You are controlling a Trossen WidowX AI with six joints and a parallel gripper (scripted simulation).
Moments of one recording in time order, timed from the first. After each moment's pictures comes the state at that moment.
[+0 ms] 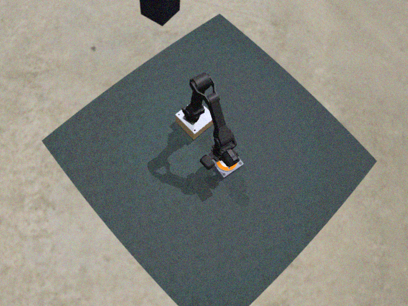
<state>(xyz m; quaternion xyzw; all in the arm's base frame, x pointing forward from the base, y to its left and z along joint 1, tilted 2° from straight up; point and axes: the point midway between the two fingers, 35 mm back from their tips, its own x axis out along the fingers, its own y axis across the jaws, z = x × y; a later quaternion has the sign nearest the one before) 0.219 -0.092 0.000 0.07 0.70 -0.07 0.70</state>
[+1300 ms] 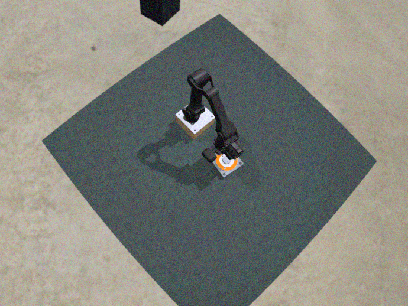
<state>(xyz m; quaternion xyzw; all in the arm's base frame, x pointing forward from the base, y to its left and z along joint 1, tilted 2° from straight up) 0.209 -0.062 0.009 0.08 0.71 -0.07 0.69</state>
